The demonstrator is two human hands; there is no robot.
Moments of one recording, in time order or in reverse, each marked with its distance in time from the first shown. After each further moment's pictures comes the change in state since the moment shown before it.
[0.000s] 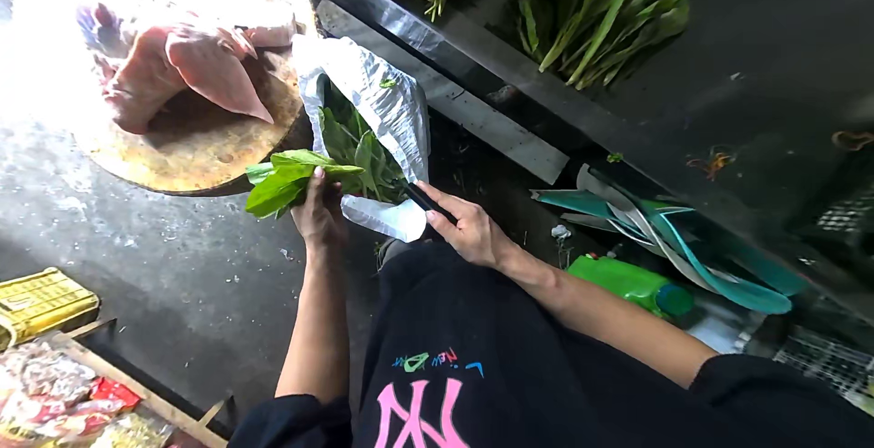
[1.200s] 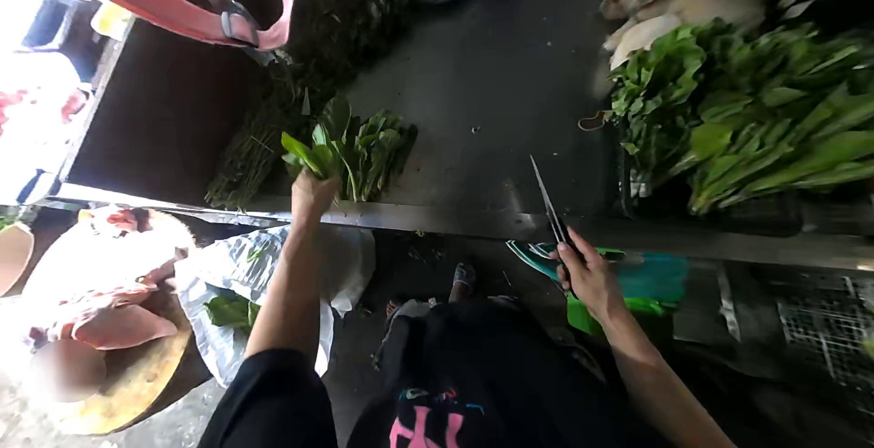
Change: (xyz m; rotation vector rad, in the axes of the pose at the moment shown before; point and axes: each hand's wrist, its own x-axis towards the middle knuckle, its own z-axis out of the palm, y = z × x) left_hand -0.031 -0.108 0.455 1.557 -0.567 0.264; right_hand -0.298 0.277 -0.292 0.404 0.969 0.554
